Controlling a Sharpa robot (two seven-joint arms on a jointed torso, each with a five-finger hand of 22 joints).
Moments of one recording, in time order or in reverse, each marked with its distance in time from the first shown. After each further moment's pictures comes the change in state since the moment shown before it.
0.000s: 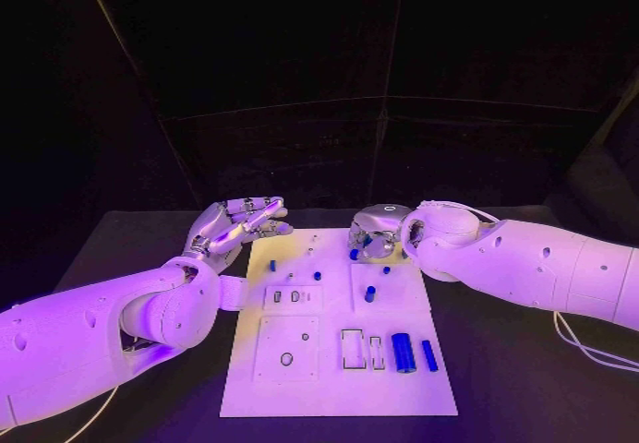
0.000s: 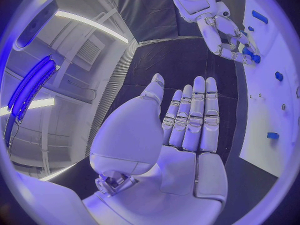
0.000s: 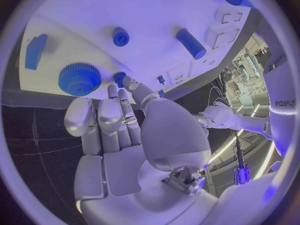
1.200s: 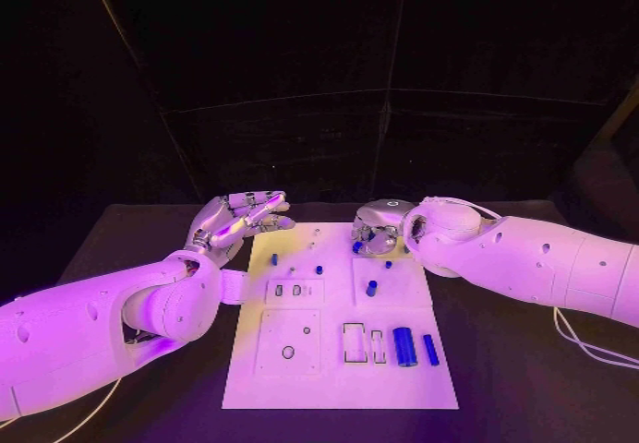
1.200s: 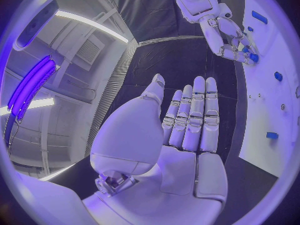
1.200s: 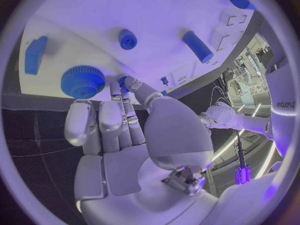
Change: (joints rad) left arm 0.000 -0.002 0.000 0.002 -0.001 0.001 -0.002; left_hand 0.001 0.008 0.000 -0.006 0.000 0.000 0.000 -0.003 -0.001 0.000 0.000 -0.005 -0.001 0.000 0.000 -0.004 0.003 0.000 0.003 0.003 -0.004 -0.002; right arm -0.009 0.010 0.000 -0.027 0.006 -0.026 0.003; right_hand -0.047 -0.004 0.130 0.067 -0.047 0.087 -0.020 0.028 0.001 0.106 -0.034 0.022 0.010 0.000 -0.007 0.056 0.028 -0.016 0.045 -0.016 0.051 0.092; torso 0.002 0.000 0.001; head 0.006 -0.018
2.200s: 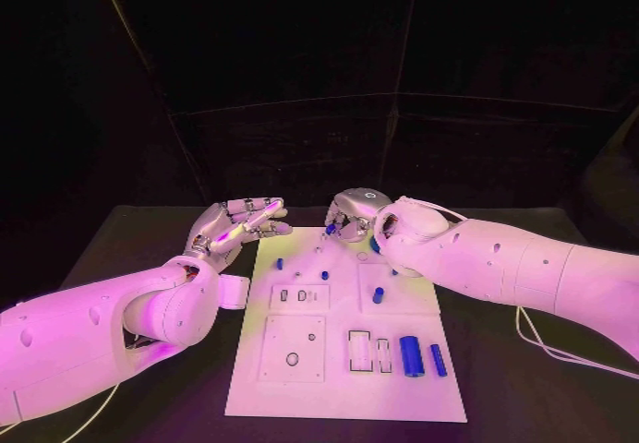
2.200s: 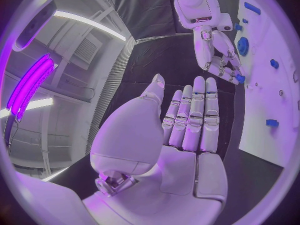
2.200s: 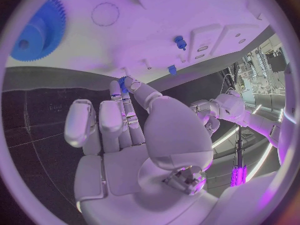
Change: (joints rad) left arm 0.002 0.001 0.000 -0.022 0.000 0.002 0.000; left_hand 0.000 0.000 0.000 0.000 0.000 0.000 0.000 0.000 0.000 0.000 0.000 -0.004 0.000 0.000 0.000 0.000 0.001 0.000 0.000 0.000 -0.004 0.000; right arm 0.001 0.177 0.003 -0.151 0.034 -0.207 -0.027; right_hand 0.004 0.006 0.014 0.008 -0.012 0.000 0.000 0.001 0.000 0.001 0.006 -0.011 -0.003 0.000 -0.007 0.005 -0.006 0.000 0.003 -0.003 0.005 0.007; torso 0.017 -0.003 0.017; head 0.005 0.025
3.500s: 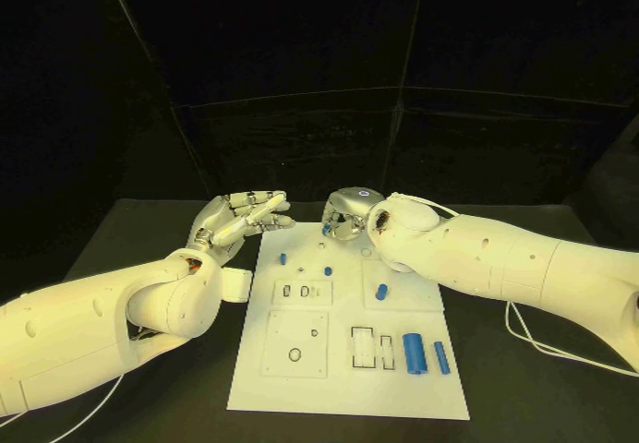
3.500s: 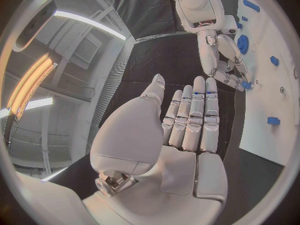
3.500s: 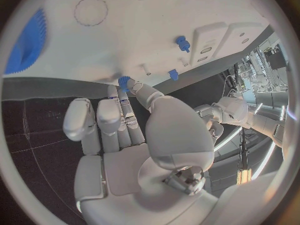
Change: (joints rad) left arm 0.010 0.005 0.000 -0.004 0.000 0.001 0.000; left_hand 0.000 0.000 0.003 -0.003 0.000 0.000 0.000 0.000 0.000 0.000 0.000 0.000 0.000 0.000 0.000 0.000 0.001 0.000 0.000 0.000 0.000 -0.001; right arm 0.000 0.051 0.000 -0.052 0.006 0.054 -0.014; right_hand -0.027 -0.070 0.025 0.049 -0.015 -0.107 0.031 -0.032 -0.005 -0.123 0.040 -0.023 -0.011 -0.017 0.028 -0.028 -0.075 0.000 -0.050 0.029 -0.024 -0.064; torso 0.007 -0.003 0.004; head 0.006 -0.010
